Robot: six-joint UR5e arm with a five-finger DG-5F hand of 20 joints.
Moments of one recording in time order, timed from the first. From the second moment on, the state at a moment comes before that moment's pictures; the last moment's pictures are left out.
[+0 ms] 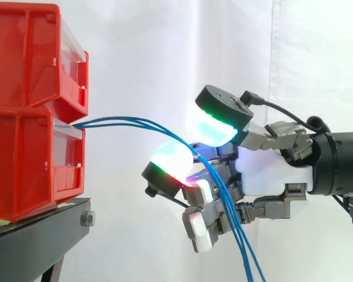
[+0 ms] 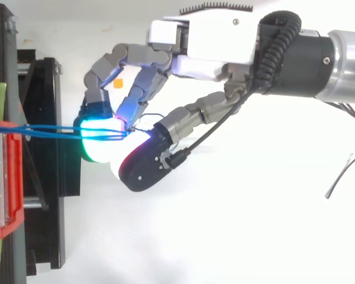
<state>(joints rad) 0.03 -2.32 -1.15 -2.83 -1.50 -0.14</state>
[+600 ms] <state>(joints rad) 0.03 -2.32 -1.15 -2.83 -1.50 -0.14</state>
